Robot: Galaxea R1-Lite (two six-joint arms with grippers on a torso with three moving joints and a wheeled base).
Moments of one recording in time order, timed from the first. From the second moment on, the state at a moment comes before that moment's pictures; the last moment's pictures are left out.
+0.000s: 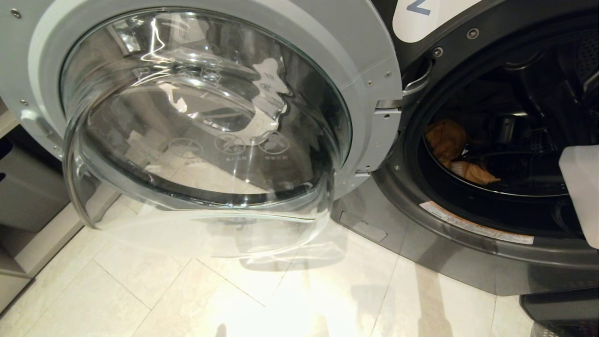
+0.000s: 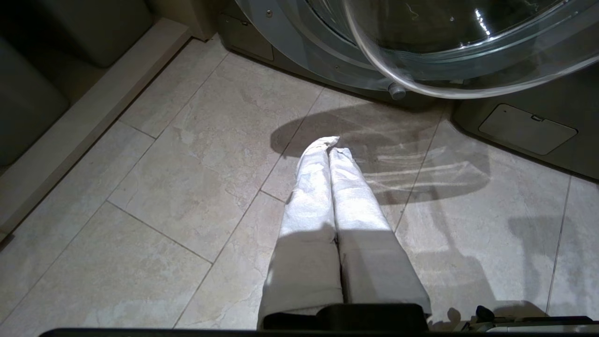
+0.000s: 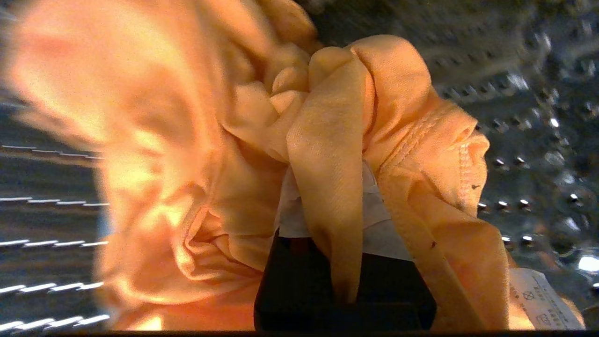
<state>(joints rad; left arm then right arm) 0.01 0.00 0.00 -0.11 -0.01 0.07 -0.14 2.42 -1.95 -0.25 -0.31 0.23</state>
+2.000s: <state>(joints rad) 0.01 0.00 0.00 -0.10 -0.01 0.07 0.16 1.27 -0.73 -0.40 -0.51 0.20</state>
